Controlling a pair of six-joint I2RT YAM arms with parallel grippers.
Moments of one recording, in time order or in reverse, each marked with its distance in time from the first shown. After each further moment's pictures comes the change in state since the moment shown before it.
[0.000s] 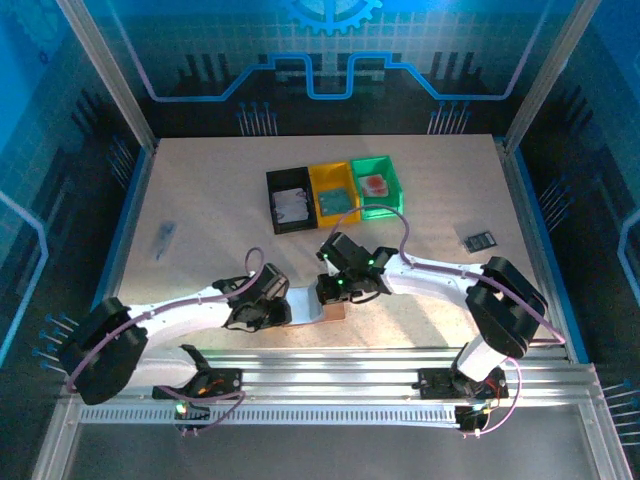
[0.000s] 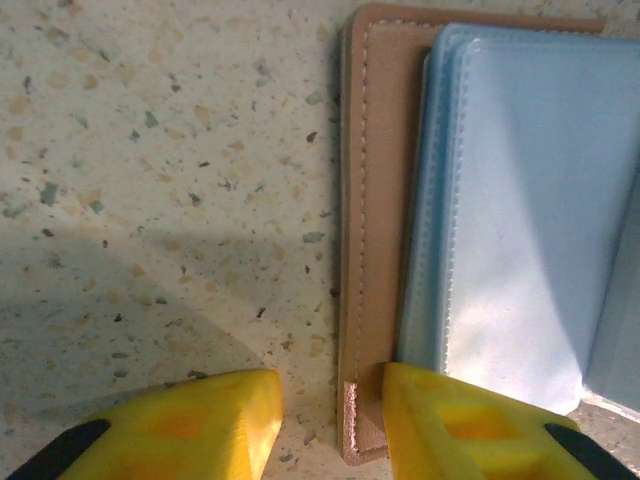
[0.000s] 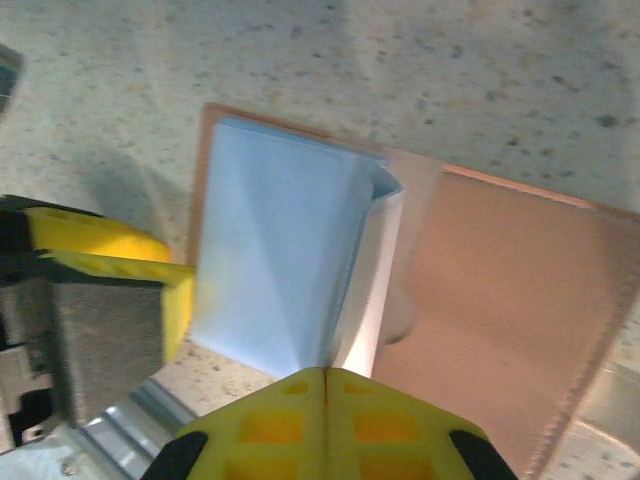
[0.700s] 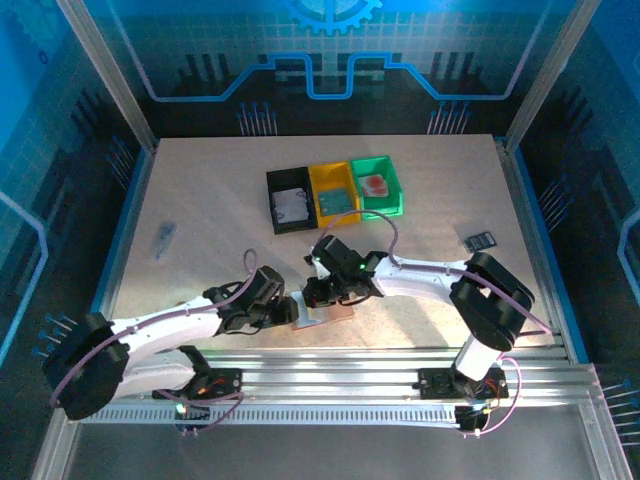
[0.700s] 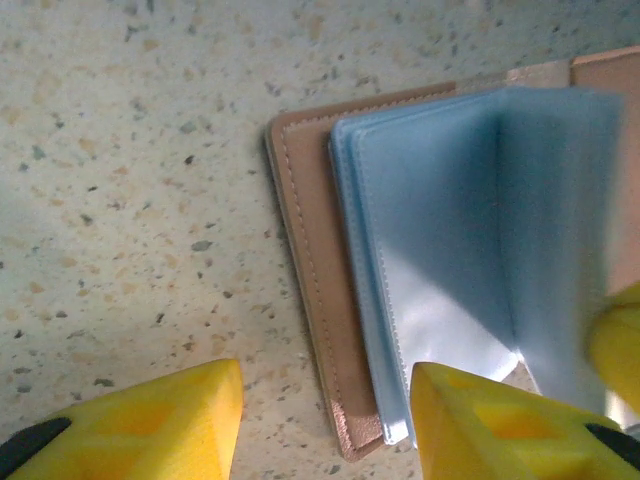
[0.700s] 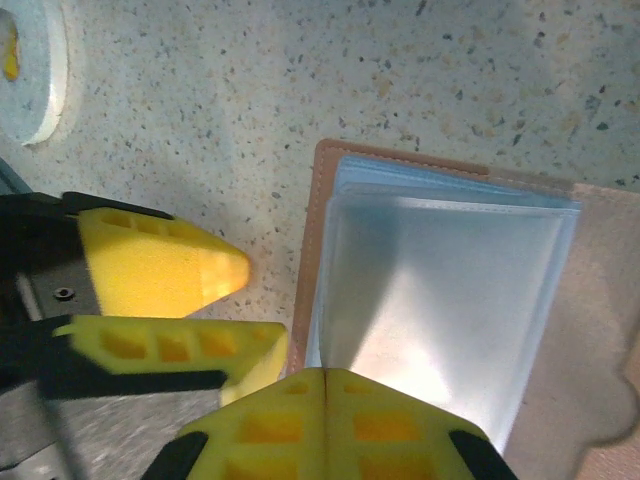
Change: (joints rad) left arm -0.021 -0.125 -0.051 0.101 0.006 -0.001; right arm 0.025 0.072 -0.003 0.128 -0.094 0.030
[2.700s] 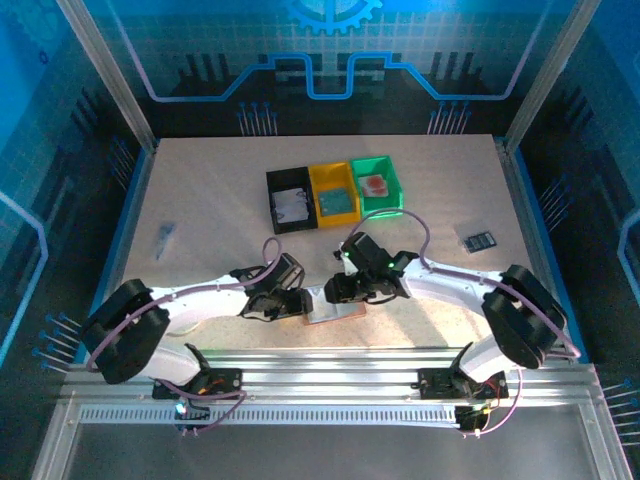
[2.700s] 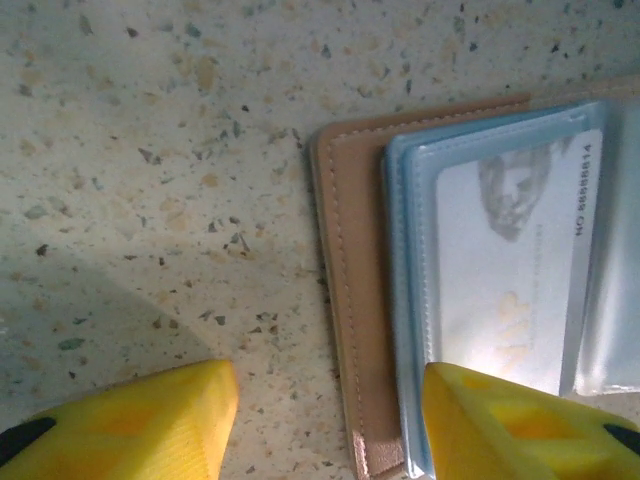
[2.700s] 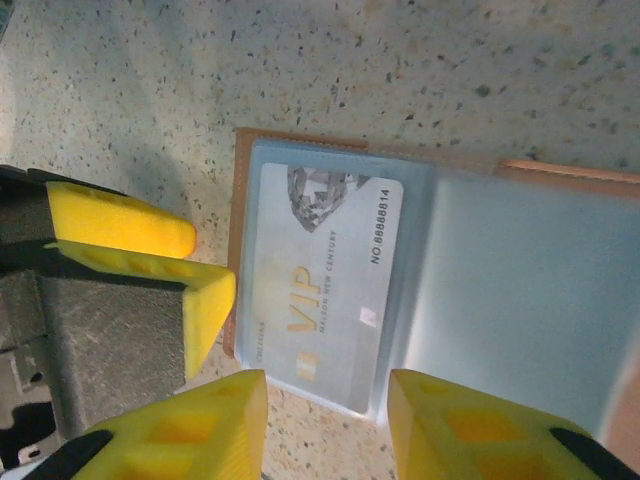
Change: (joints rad) left arm -0.001 0.278 0.193 -0.037 0.037 0.005; right arm -0.115 -0.154 -0.143 -0.047 0.029 -0.035
